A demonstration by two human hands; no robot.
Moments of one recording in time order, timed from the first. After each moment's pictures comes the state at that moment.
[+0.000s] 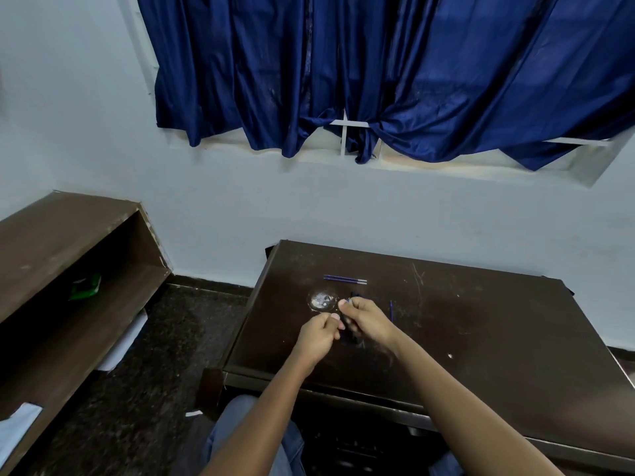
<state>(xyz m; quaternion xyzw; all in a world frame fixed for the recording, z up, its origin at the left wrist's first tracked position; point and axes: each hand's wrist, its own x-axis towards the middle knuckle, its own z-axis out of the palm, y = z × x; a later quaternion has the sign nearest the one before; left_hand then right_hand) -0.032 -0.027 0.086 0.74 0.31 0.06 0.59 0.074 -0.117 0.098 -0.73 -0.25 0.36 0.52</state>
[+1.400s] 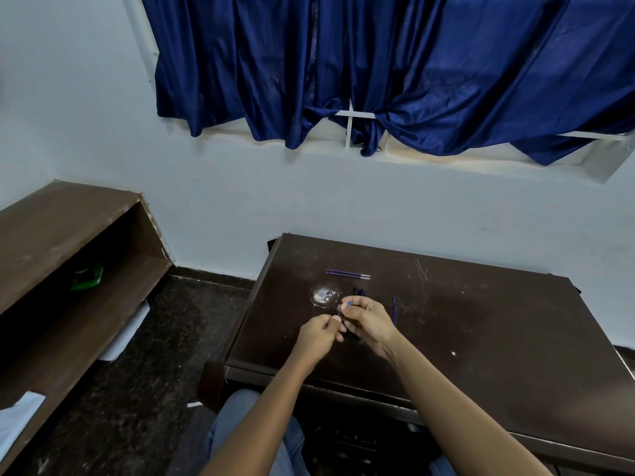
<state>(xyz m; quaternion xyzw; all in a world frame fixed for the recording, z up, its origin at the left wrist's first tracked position) -0.034 -0.024 0.076 0.75 0.33 0.04 0.58 0.069 -0.111 0.083 -0.60 -0.08 0.42 0.67</state>
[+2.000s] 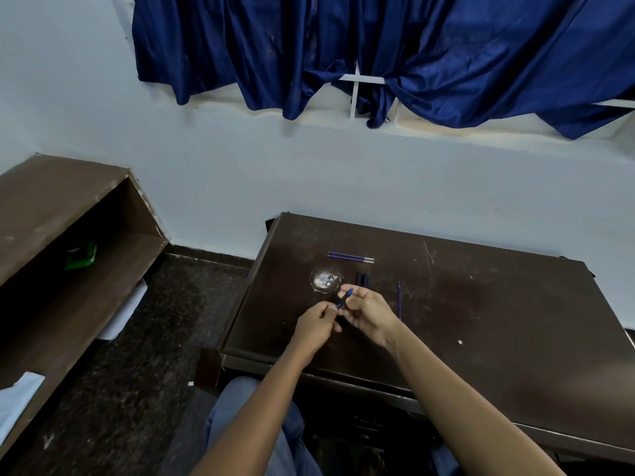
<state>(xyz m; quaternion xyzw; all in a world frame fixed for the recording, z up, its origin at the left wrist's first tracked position) -0.020 -0.010 0.053 0.72 0.36 0.01 0.59 0.088 -0.095 0.058 -0.59 -0.01 0.46 0.66</state>
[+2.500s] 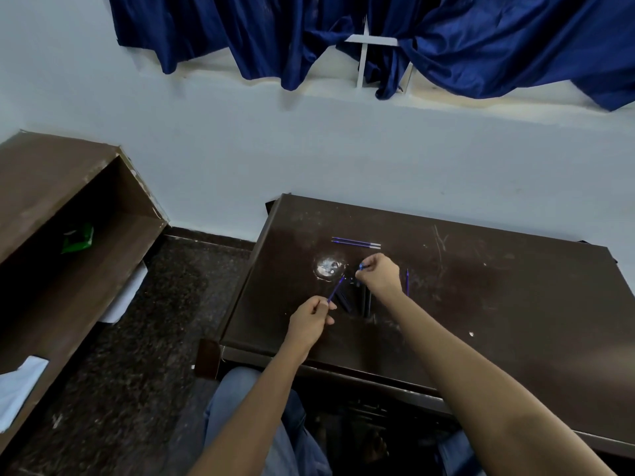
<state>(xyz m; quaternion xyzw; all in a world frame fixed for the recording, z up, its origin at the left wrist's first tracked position) -0.019 0.006 0.017 0.68 0.40 0.03 0.61 0.146 -0.063 0.031 -0.87 -0.10 0.23 0.42</state>
